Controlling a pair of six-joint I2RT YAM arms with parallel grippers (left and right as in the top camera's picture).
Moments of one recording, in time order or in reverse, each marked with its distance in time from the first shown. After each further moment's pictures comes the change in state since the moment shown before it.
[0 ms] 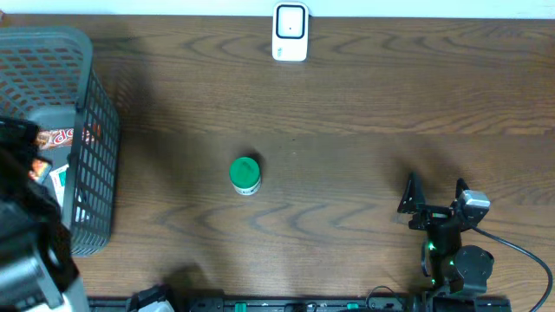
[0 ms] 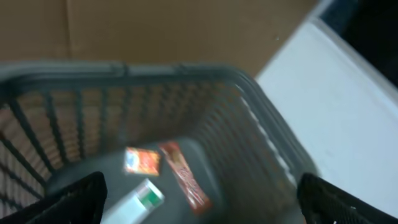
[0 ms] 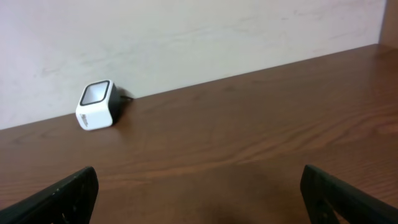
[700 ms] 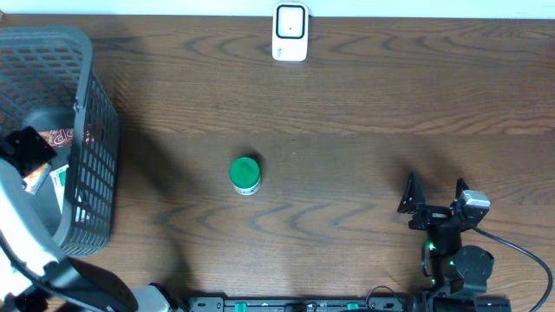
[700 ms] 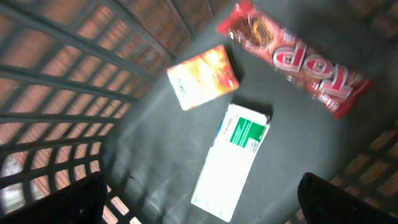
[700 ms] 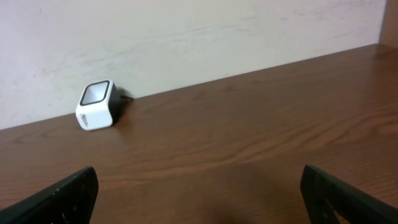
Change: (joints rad) left arm 0.265 0.565 -0.032 -0.087 0.293 0.645; right arm 0.000 0.000 0.000 0.000 0.000 0.000
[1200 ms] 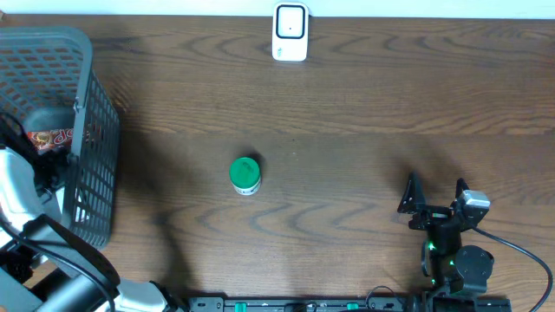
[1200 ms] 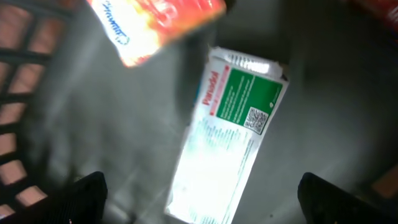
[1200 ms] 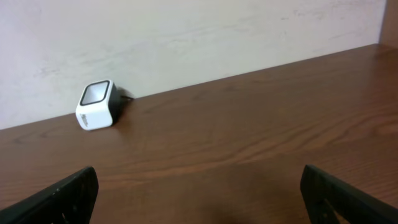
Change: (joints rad) left arm 0.000 0.135 -0.159 0.077 0.040 0.043; right arm 0.000 0.000 0.000 0.000 0.000 0.000
